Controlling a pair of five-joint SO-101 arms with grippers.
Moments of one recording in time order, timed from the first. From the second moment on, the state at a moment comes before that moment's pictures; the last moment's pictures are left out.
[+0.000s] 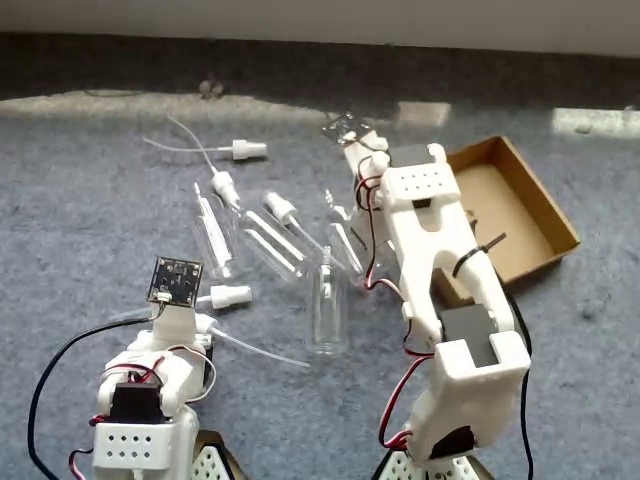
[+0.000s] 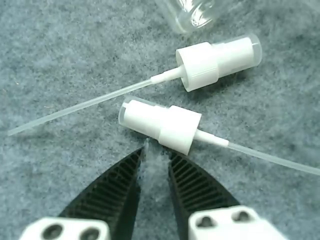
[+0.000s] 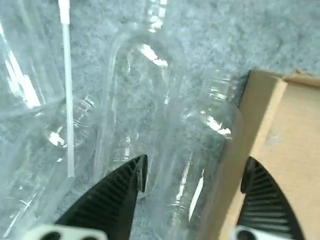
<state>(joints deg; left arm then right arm) -5.4 -99.5 96.0 72.5 -0.6 -15.7 15.2 -1.7 76.3 28.3</state>
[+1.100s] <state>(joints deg) -5.4 -99.5 96.0 72.5 -0.7 -16.7 13.8 -2.9 74.2 28.2</state>
